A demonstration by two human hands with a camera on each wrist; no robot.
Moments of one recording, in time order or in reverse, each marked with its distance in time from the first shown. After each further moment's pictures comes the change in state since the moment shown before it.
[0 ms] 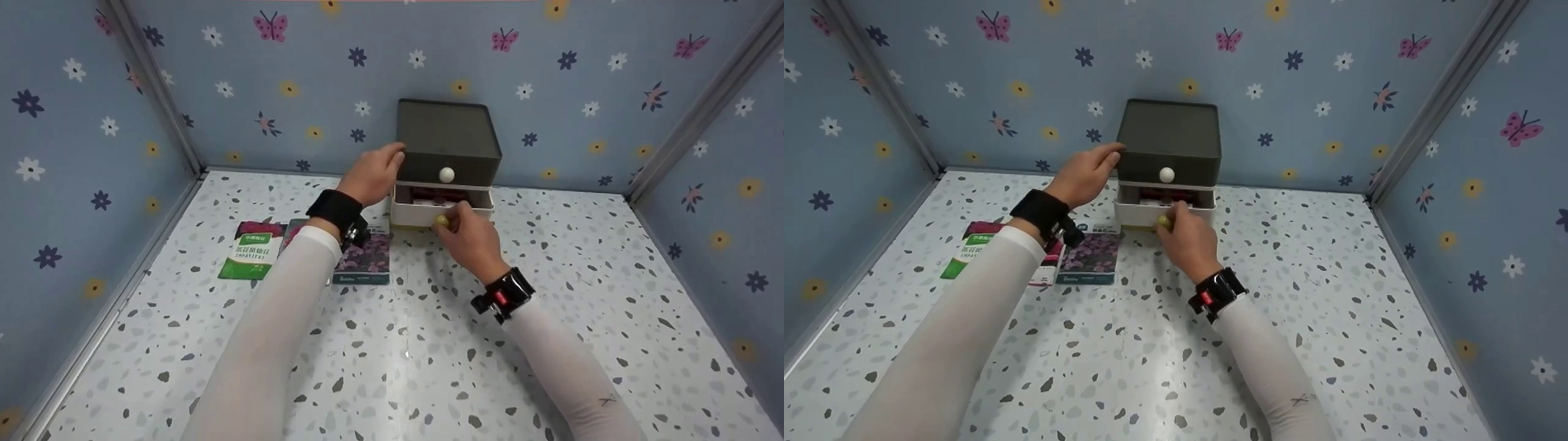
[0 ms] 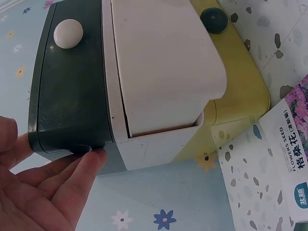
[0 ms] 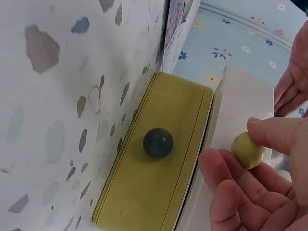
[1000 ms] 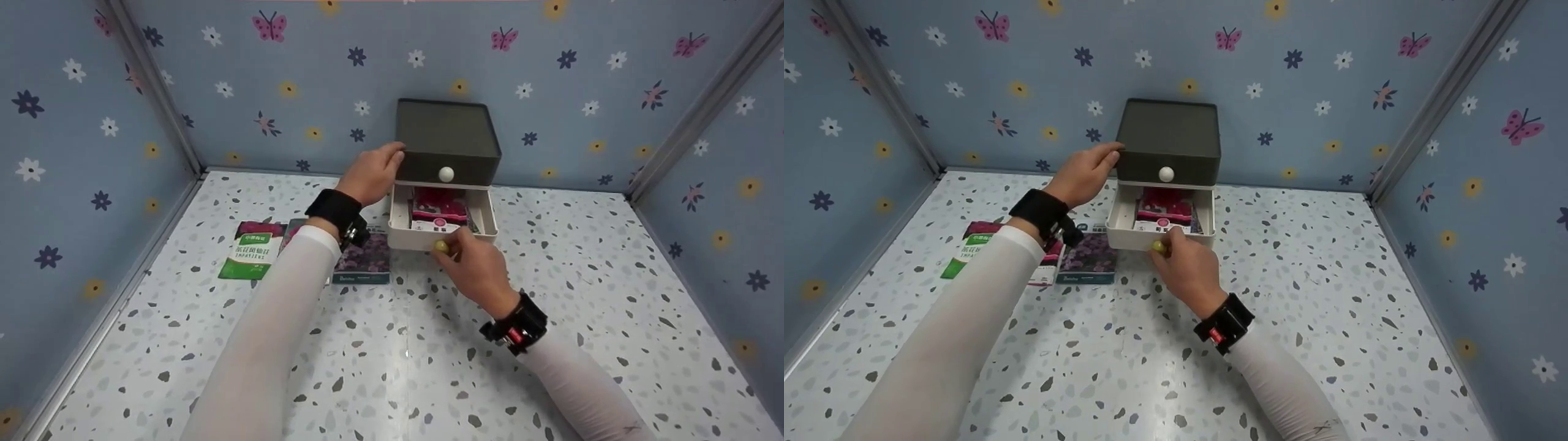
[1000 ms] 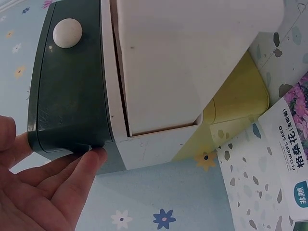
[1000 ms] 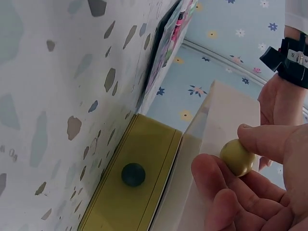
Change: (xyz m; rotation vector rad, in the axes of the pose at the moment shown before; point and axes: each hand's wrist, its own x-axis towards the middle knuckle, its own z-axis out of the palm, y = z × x) left_hand 0.002 0.000 0.003 0.005 0.020 -0.028; right_hand -0.055 -0.010 -0.010 -0.012 0.025 -0.185
